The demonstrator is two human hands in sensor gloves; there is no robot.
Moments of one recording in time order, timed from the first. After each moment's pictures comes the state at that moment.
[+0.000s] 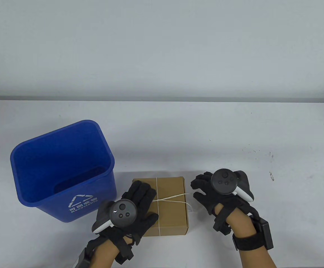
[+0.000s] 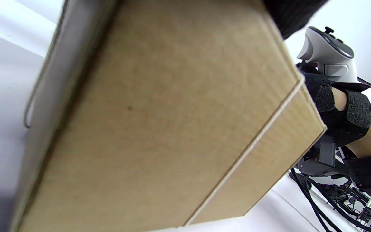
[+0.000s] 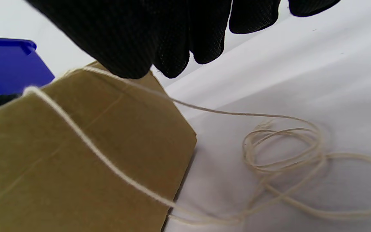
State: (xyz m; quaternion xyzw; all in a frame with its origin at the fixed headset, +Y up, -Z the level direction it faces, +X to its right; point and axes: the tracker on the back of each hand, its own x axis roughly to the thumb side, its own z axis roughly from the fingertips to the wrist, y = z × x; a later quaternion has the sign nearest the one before) left_hand -0.132 -0.713 -0.231 -0.08 -0.25 0.26 0.93; right_hand 0.160 -0.707 -0.311 0.22 0.12 0.93 0.26
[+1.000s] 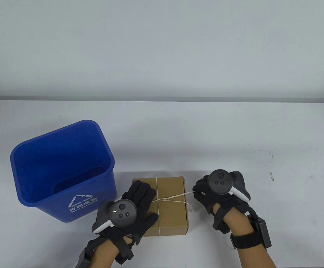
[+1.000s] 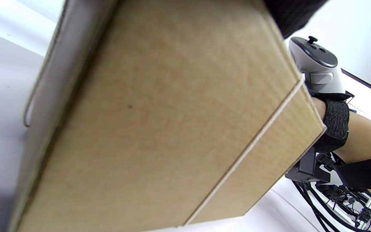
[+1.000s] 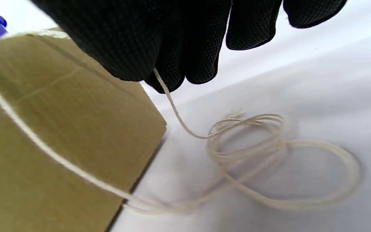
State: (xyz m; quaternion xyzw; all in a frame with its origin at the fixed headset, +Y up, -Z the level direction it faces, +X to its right) left_hand -0.132 -0.714 -0.230 -0.08 -0.25 0.26 0.93; right_hand 0.167 -0.728 -0.321 0.19 0.13 0.95 0.23
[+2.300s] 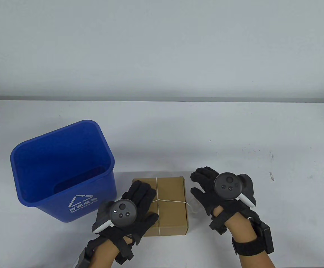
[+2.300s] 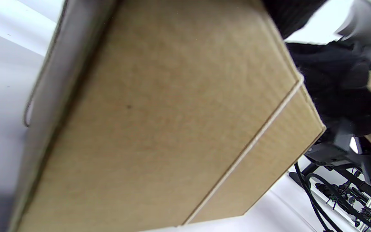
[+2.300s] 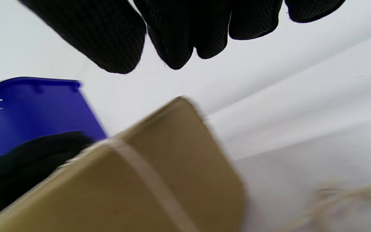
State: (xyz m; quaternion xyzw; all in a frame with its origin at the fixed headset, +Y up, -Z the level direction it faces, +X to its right) left_hand -0.133 -0.714 -0.230 -0.08 -0.25 0.26 0.93; right_hand 0.144 -0.677 -0.286 0.27 0.02 0.92 0.29
